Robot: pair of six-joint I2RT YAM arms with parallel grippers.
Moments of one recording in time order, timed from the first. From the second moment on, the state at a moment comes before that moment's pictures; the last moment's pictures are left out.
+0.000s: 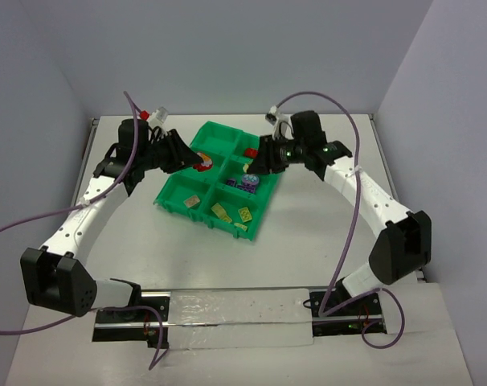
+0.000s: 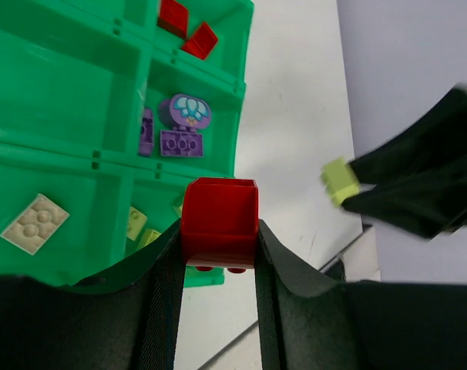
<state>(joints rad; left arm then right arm) -0.28 1.33 1.19 -0.39 0.46 -0.62 0.41 1.52 1.38 -0.47 -0.63 0.28</state>
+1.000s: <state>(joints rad) -0.31 1.93 1.78 -0.50 0.31 -0.66 0.67 1.55 1.11 -0.39 -0.26 0.36</state>
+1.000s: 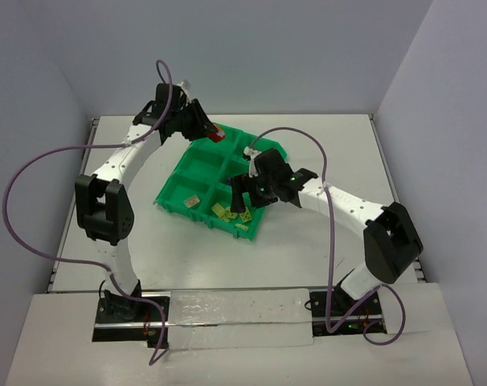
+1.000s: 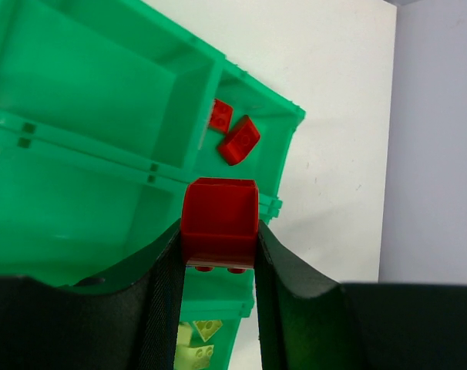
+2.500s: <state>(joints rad) -0.48 1.92 1.88 -0.48 0.32 -0.56 0.41 1.04 1.05 -0.70 0.45 0.58</state>
